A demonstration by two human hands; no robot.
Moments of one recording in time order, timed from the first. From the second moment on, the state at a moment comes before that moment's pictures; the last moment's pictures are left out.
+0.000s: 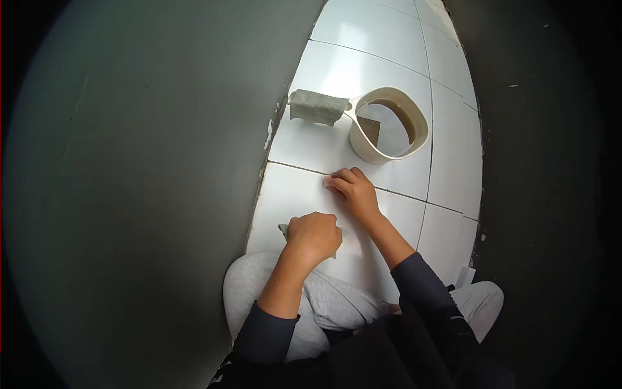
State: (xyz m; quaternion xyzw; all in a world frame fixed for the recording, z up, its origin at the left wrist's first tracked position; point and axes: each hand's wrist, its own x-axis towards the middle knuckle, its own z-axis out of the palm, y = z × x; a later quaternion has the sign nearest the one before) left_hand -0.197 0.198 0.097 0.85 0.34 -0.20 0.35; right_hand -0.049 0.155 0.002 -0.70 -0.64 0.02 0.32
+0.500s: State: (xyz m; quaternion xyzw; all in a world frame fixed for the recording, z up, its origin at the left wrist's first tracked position) left_hand -0.162 0.170 0.103 0.86 0.20 0.19 0.43; right_hand 0.052 -0.017 0.141 -0.79 -0.42 0.14 0.41
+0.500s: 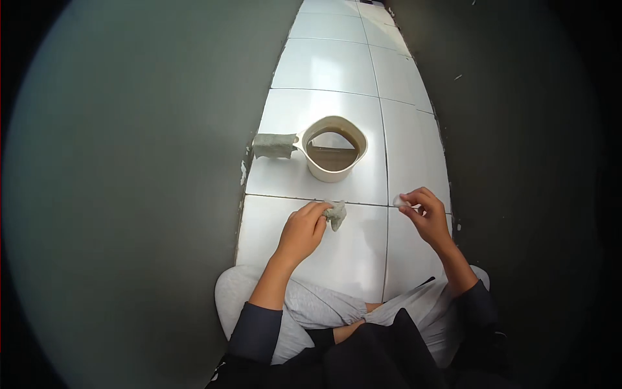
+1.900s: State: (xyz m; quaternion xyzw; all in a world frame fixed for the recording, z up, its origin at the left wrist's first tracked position) left_hand -0.146 0.166 -0.006 0.87 0.48 -0.03 0.13; right_hand 0.066 -0.030 0.120 -0.72 -0.35 0.21 0.56
